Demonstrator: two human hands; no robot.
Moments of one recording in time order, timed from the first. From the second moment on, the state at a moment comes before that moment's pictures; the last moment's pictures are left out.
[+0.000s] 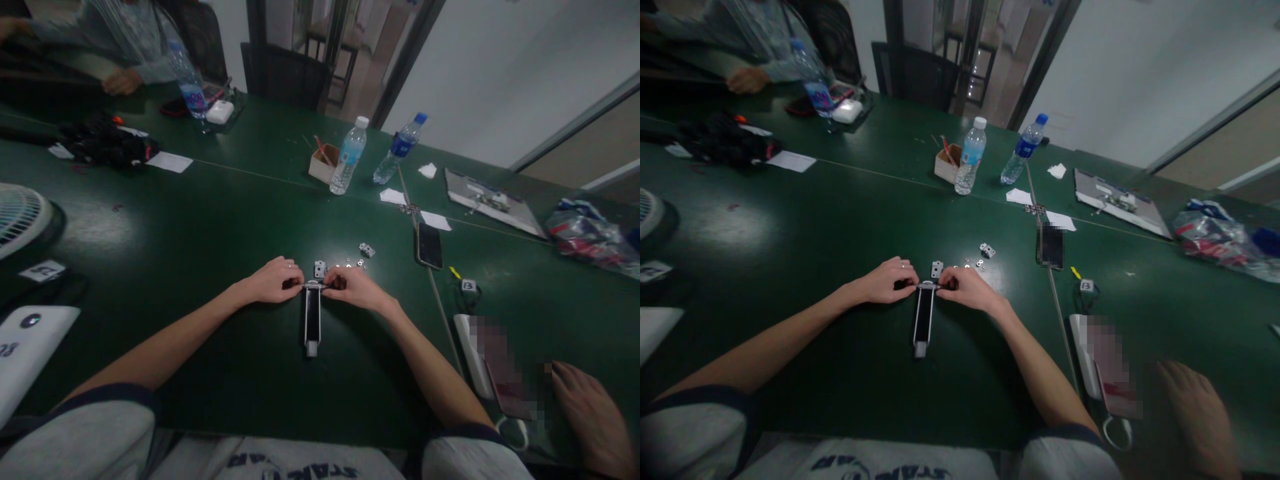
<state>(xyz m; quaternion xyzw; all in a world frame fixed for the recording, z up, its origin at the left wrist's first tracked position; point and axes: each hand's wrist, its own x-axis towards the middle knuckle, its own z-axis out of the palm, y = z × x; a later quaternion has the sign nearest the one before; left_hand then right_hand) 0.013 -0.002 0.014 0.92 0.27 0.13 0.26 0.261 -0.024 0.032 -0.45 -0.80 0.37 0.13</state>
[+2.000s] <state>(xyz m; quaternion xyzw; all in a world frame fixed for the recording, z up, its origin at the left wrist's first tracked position) 0.009 -0.001 0.013 0.90 0.30 0.14 0.30 0.303 -0.004 0.050 -0.61 -0.77 0.20 -0.06</state>
